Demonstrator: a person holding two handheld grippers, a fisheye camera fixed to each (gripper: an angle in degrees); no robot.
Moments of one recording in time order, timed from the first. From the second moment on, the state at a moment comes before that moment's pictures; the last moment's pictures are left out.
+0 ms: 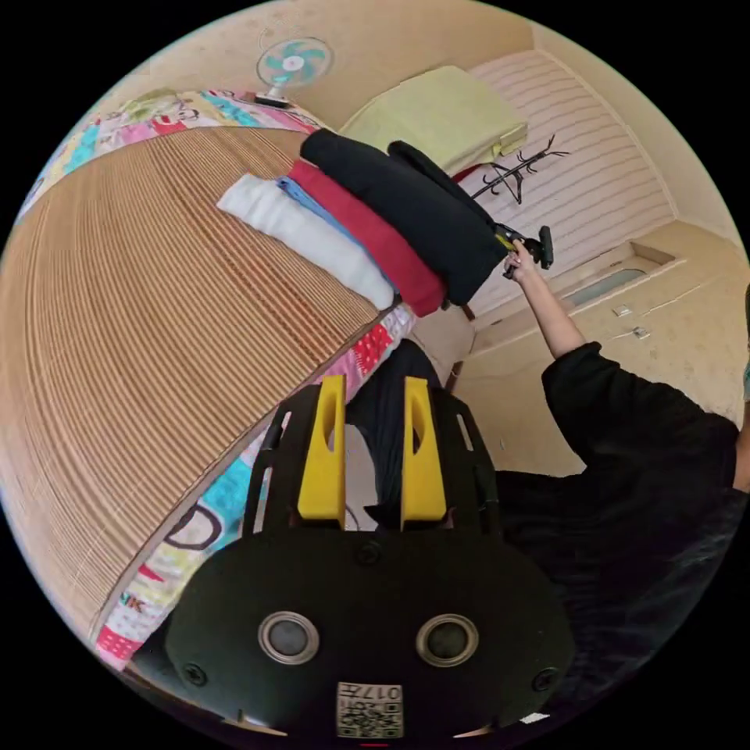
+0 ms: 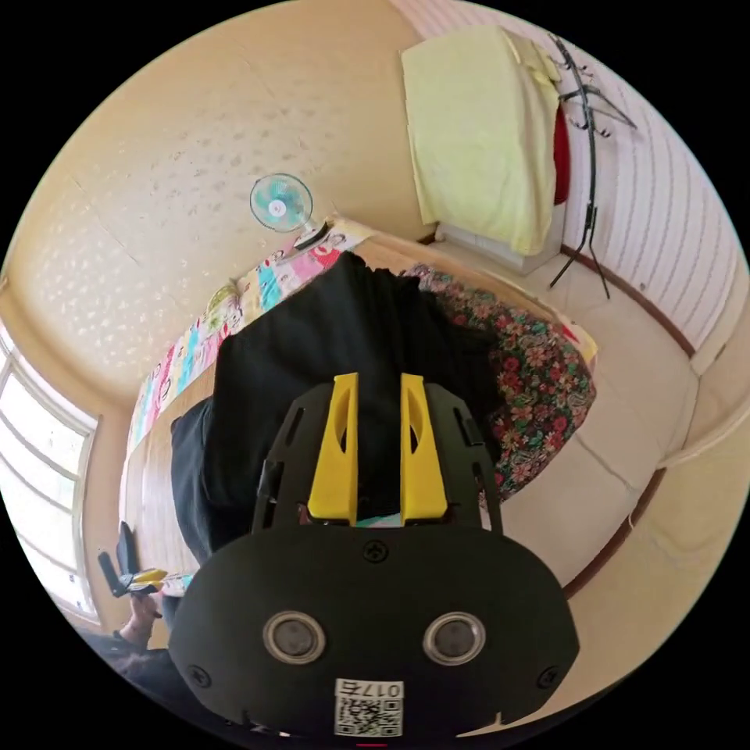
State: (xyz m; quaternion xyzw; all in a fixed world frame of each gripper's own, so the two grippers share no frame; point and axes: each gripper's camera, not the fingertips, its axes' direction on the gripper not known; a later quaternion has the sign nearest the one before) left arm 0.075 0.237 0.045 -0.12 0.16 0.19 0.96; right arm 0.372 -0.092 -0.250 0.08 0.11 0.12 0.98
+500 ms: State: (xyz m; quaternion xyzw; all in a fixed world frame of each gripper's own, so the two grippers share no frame) left arm -0.165 0.345 -0.248 0.17 0.04 -0.11 0.98; right arm 0.086 0.169 -0.328 0.31 -0.14 -0.07 0.94
